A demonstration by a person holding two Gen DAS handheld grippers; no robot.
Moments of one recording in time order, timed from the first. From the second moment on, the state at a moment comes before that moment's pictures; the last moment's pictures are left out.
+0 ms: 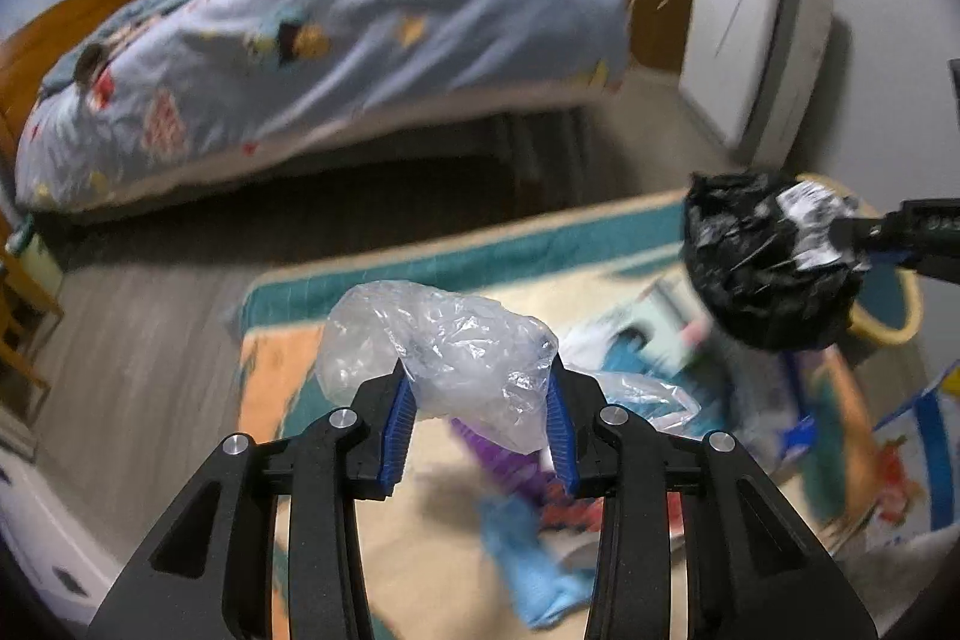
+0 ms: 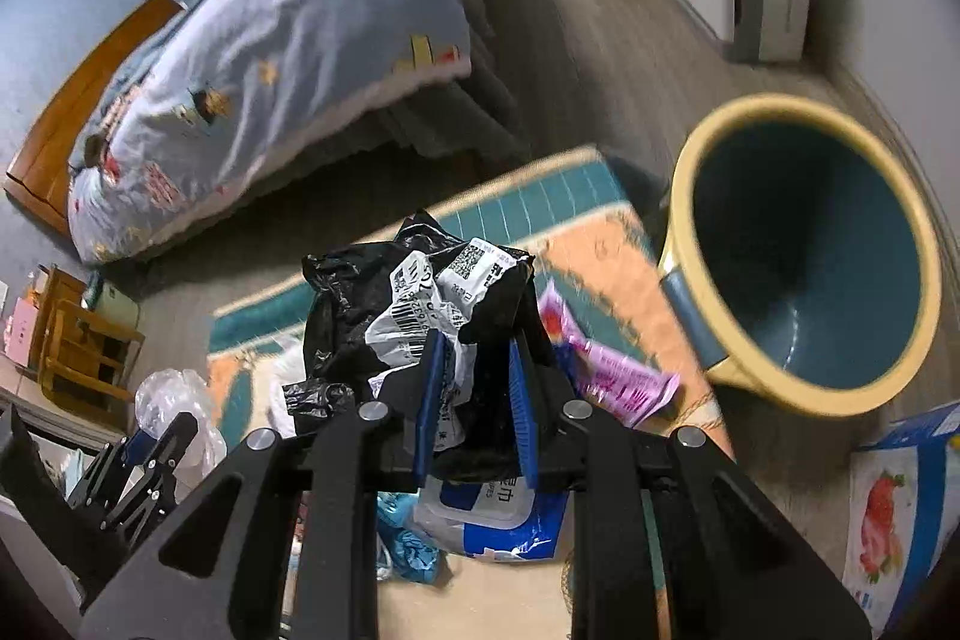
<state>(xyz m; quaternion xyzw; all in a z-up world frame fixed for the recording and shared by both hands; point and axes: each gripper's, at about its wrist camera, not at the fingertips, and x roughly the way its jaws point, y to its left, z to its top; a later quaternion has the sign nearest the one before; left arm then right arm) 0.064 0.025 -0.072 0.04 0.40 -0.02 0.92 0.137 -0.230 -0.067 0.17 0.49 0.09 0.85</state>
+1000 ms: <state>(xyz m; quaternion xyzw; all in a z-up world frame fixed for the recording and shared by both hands) 0.114 -0.226 -0.040 0.08 0.34 -0.28 0.89 0.158 -0.435 -0.042 0.18 0.43 -0.07 0.88</state>
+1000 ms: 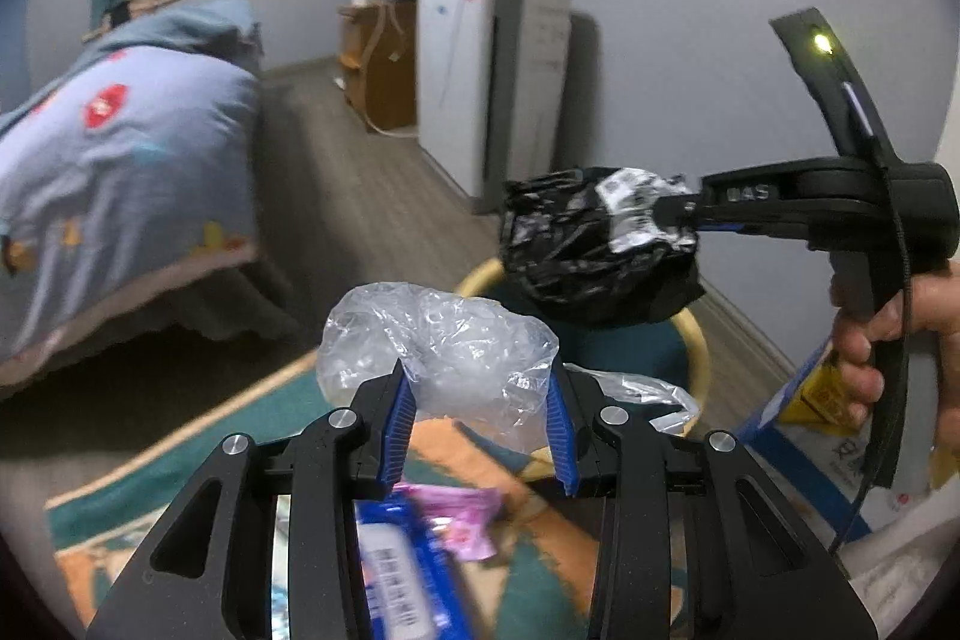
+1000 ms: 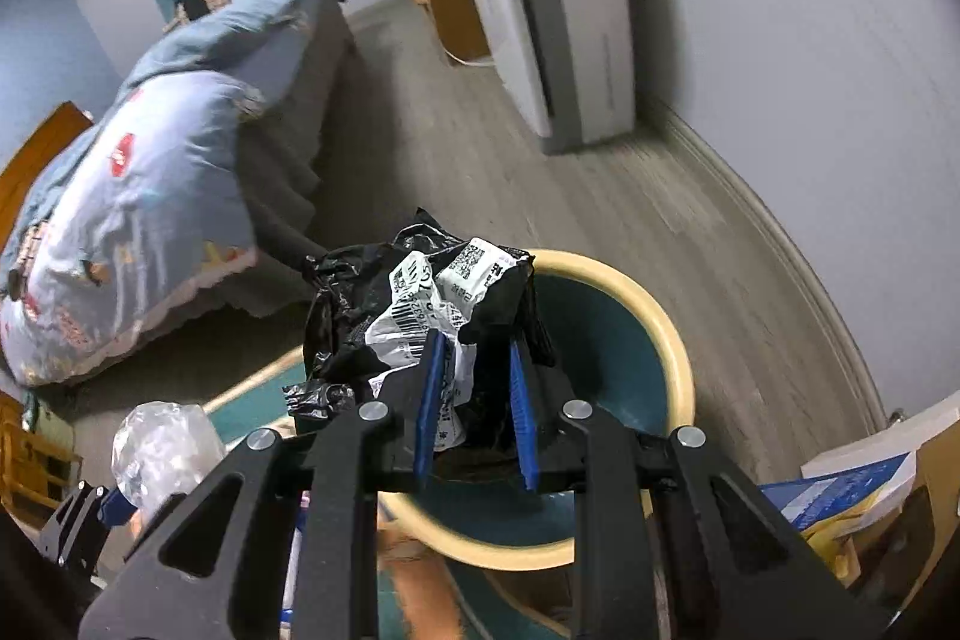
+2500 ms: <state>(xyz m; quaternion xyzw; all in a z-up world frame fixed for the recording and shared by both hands) 0.137 -0.244 -0.061 0.07 0.34 -0.26 0.90 0.150 -0.467 -0.059 0.21 0.43 -0.13 0.87</state>
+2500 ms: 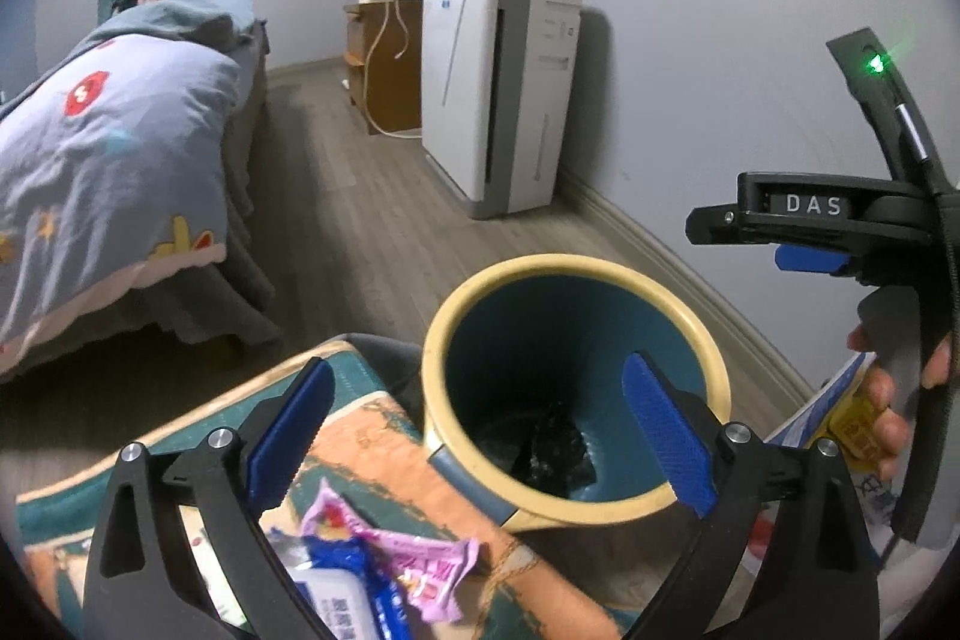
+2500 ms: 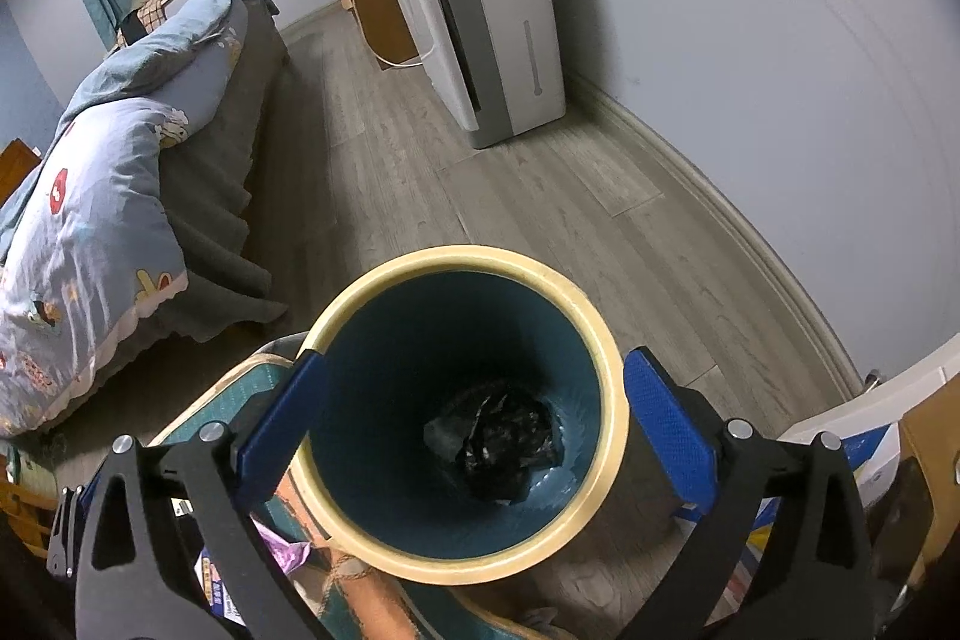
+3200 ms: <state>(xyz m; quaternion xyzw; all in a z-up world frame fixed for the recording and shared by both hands) 0.051 -0.081 0.013 0.09 0.34 -0.16 0.93 0.140 -0.383 -0.021 0.17 0.42 -0.05 0.89</state>
